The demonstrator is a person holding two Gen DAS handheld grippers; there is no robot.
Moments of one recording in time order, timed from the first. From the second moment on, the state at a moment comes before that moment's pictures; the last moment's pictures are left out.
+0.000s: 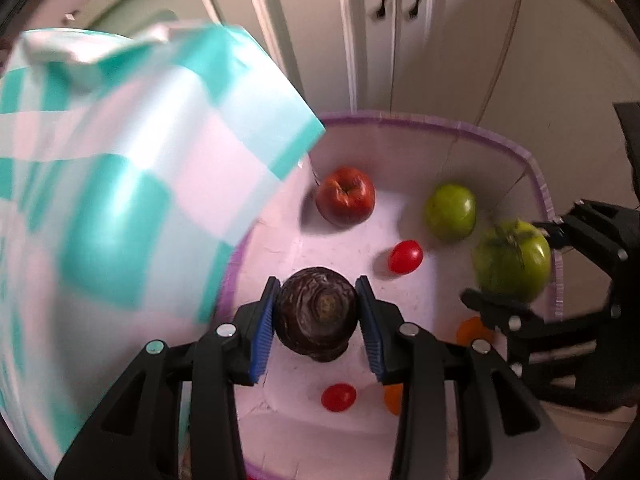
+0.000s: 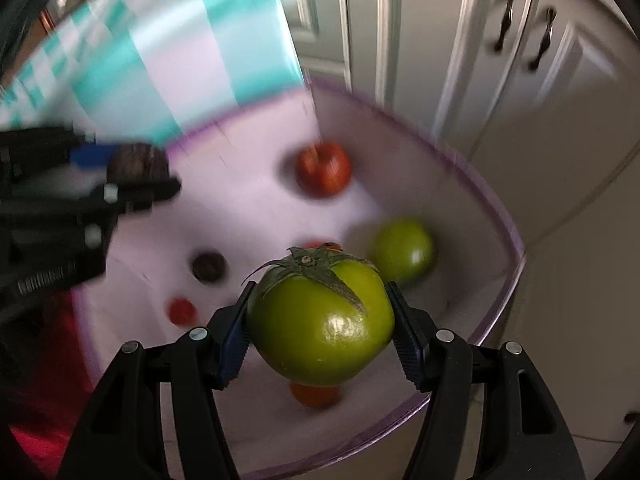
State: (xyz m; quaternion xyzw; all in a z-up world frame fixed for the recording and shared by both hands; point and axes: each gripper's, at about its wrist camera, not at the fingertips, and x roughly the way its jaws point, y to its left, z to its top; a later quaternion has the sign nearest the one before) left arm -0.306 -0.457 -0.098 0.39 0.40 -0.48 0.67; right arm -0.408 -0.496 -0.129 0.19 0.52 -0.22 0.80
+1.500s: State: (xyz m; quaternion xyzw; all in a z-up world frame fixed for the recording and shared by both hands) left arm -0.253 -0.463 -0.153 0.27 0.56 -0.54 0.57; right arm -0.385 -0.524 -0.127 0.16 0.57 -0.19 0.78
